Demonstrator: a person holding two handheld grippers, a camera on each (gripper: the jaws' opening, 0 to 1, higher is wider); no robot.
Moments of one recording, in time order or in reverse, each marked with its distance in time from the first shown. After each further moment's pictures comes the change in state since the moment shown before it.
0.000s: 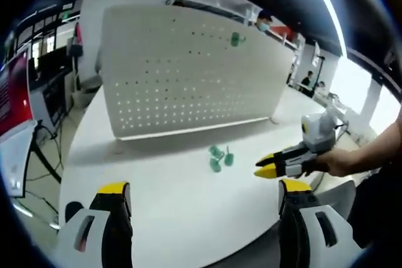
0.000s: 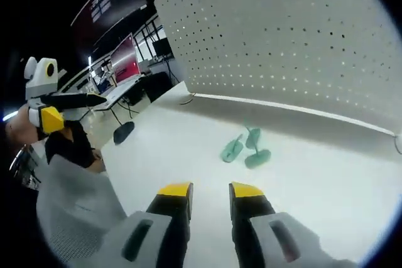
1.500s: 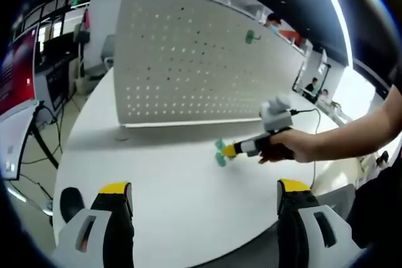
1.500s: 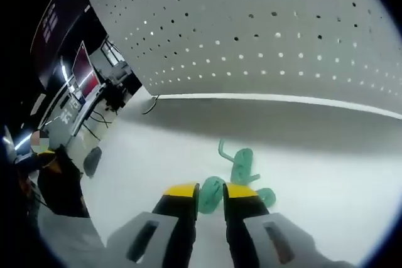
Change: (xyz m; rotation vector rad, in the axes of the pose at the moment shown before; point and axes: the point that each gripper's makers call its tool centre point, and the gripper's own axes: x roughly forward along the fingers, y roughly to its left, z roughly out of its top) left arm 0.002 0.018 -0.009 -0.081 0.019 0.001; right arm 0.092 -0.048 0.031 0.226 0.116 -0.086
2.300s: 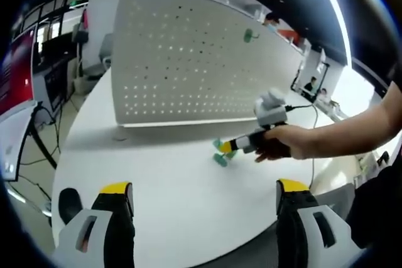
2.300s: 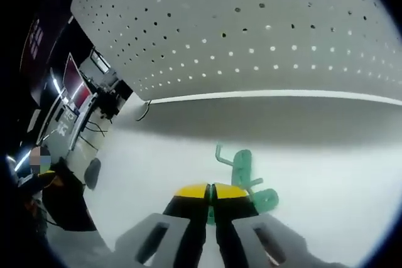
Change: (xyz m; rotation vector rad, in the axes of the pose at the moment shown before) left arm 0.003 -0.004 0.000 0.004 0.008 -0.016; right arm 0.001 0.003 0.005 0.084 0.010 -0.012
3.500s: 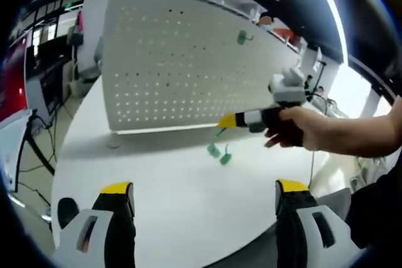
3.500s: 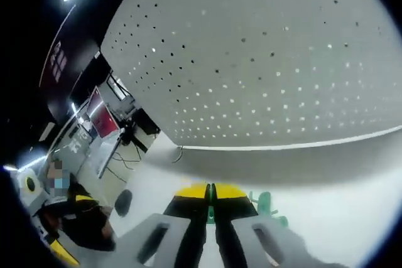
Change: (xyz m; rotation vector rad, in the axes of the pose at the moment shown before) left arm 0.006 -0.013 0.016 0.020 0.001 -0.022; right arm -0.070 0.053 0.073 -0.034 -0.252 0.108
